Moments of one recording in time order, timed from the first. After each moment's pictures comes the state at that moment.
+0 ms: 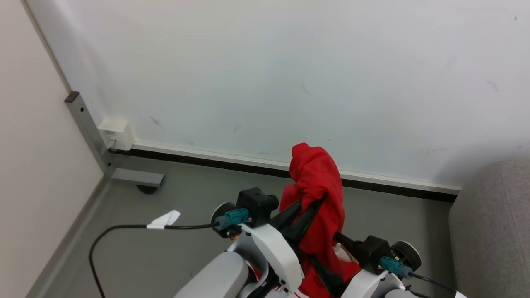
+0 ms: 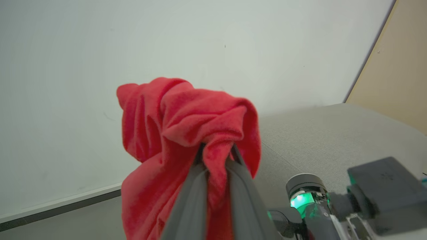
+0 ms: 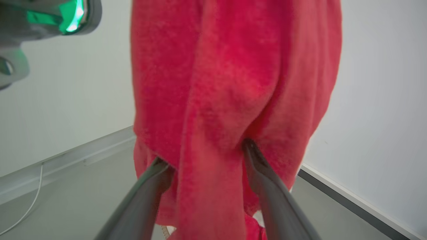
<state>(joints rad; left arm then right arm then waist) -0.54 0.07 -0.73 0.40 -0.52 -0.12 -0.11 -0.47 -0.10 0.83 0.68 0.52 0.13 -0.26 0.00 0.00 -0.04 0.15</state>
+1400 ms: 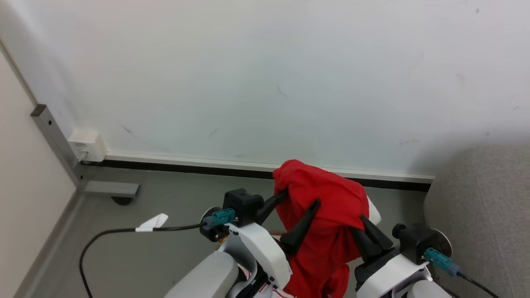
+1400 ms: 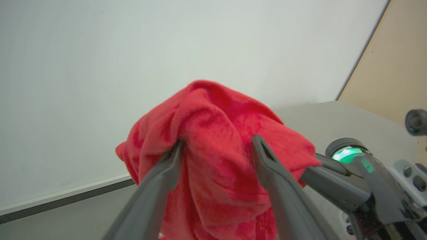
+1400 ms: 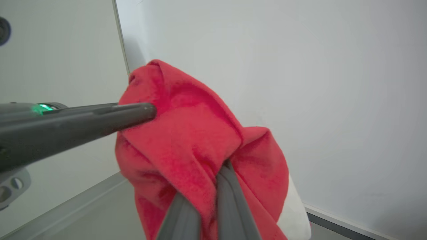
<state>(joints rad) -0.55 0.10 -0.76 0.46 -0.58 -0.10 -0.16 -0.35 -0.12 0.54 0.43 0.45 0.13 -0.26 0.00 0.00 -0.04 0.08</state>
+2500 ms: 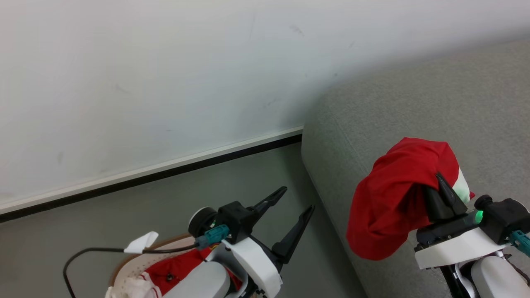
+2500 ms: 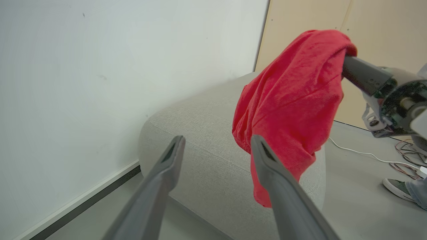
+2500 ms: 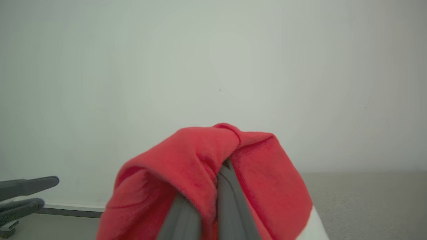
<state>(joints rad) -0.52 0.18 -0.81 0.35 -0.50 -0.05 -0.23 -0.32 -0.22 0.28 0.21 0.39 0.13 -0.26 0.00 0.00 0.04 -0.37</state>
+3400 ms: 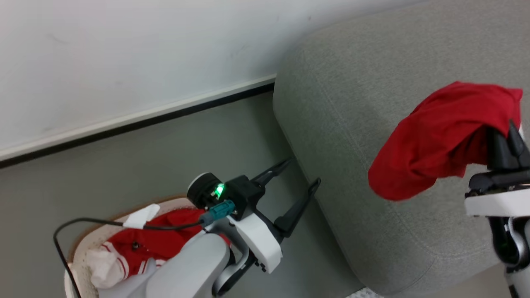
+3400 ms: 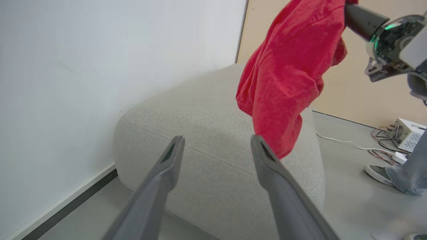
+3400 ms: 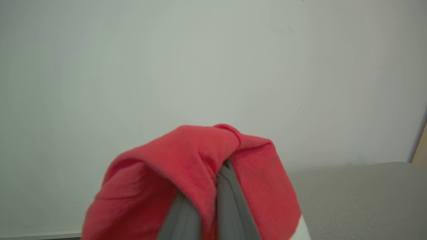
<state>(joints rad) -0.63 0.21 -0.83 0.32 -0.44 -0.05 -0.20 -0.42 -0.25 0.10 0.16 0.43 0.13 -0.26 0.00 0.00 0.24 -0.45</state>
